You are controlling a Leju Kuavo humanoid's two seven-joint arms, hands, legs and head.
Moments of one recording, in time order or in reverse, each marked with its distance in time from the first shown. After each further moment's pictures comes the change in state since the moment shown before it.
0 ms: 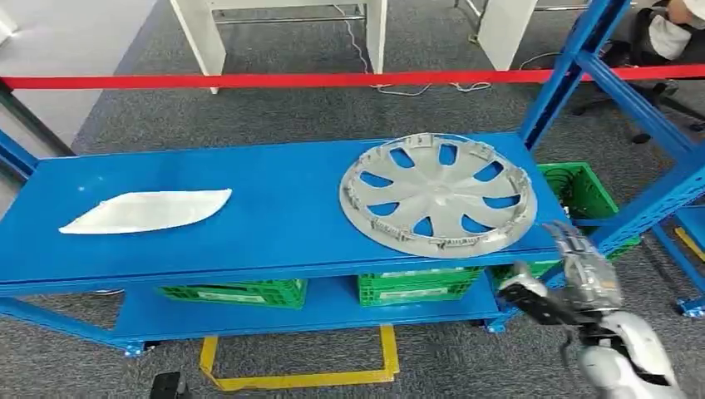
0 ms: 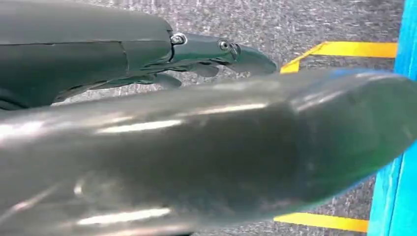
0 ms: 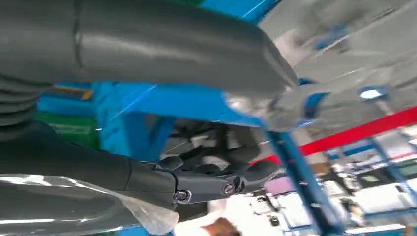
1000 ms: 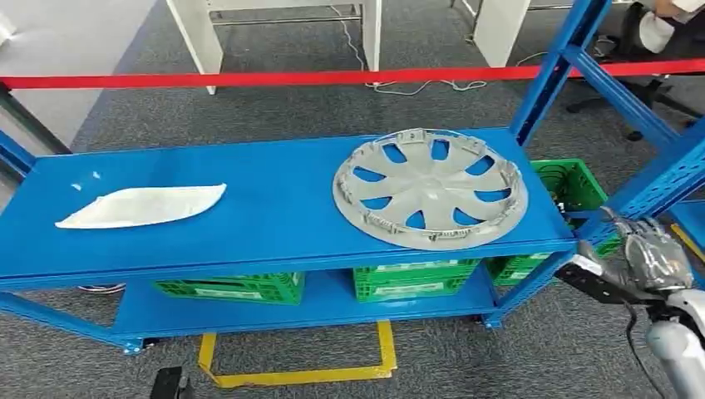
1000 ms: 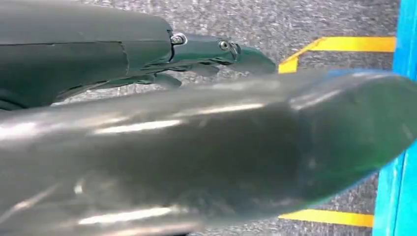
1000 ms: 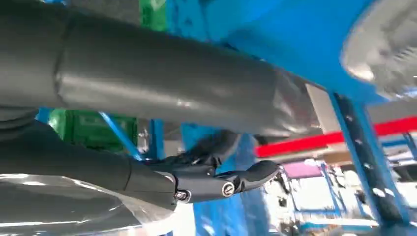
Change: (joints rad) left arm -0.028 0.003 0.000 0.000 -0.036 -0.010 0.012; right arm -0.148 -0.118 -0.108 0.136 0.061 0.102 -0.087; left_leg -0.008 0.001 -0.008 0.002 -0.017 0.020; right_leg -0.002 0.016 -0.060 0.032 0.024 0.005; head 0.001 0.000
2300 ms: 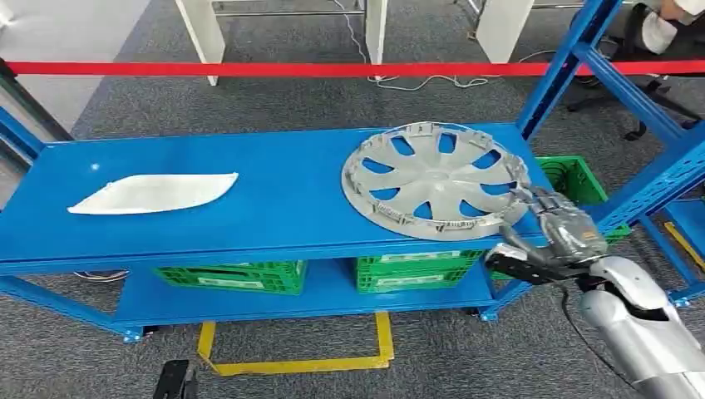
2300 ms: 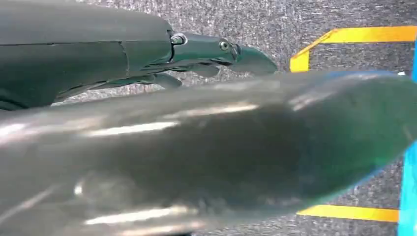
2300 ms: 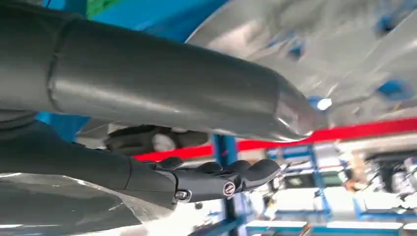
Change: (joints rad) left arm -0.012 -0.012 -0.004 0.000 -0.036 -0.001 0.026; right arm -0.188 0.073 0.286 0.120 0.023 -0.006 -0.040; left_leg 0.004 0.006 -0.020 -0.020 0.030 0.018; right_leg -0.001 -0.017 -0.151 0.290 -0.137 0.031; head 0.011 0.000
